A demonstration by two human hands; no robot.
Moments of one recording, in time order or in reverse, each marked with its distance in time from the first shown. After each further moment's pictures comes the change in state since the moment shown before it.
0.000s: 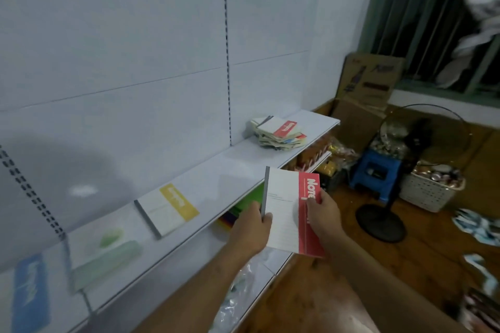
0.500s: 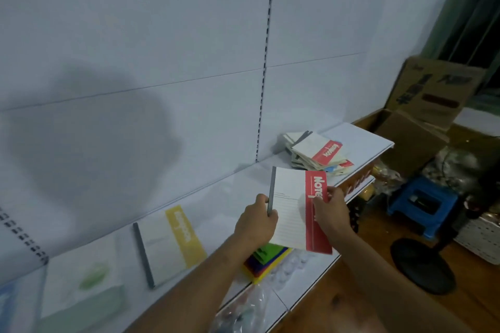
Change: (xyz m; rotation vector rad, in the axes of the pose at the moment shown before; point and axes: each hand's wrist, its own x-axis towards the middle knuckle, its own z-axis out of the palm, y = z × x) left_hand 0.202 -0.040 -0.031 -0.023 0.053 -0.109; right_hand 0.182 -0.060 0.113 -0.110 -0.138 -0.037
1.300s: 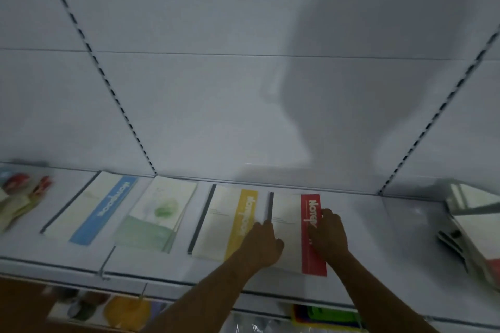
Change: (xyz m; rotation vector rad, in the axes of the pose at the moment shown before) left_hand 0.067 -0.113 0.002 0.047 0.140 -0.691; right_hand 0.129 0.020 0.227 -0.544 -0.746 -0.452
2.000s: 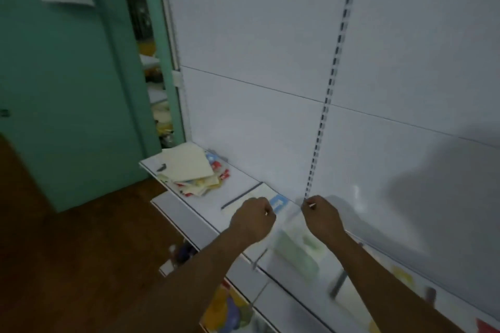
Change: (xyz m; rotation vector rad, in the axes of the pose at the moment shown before) left_hand -0.185 -0.228 -0.211 -0.170 0.758 -0.225; right_hand -0.150 -0.331 0.133 0.013 -0.322 -0.687
